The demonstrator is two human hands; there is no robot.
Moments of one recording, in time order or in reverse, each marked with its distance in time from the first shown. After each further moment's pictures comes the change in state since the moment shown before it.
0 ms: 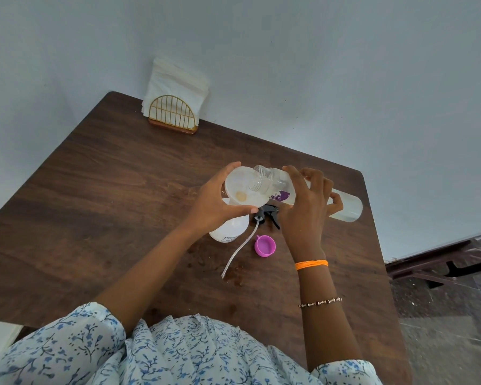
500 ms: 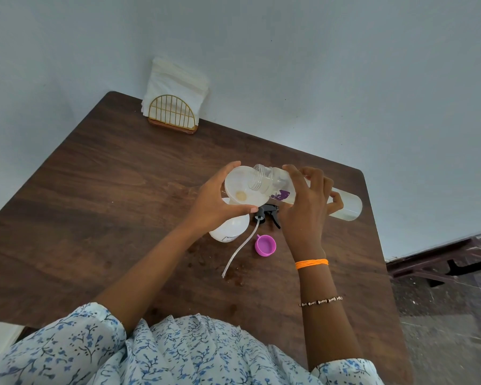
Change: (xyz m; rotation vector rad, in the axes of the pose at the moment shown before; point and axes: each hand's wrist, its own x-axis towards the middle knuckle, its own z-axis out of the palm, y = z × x) left_hand 0.001 0.001 0.000 -0.011 0.002 0.002; right_hand 0.001 0.000 -0.001 0.005 -0.003 -0.009
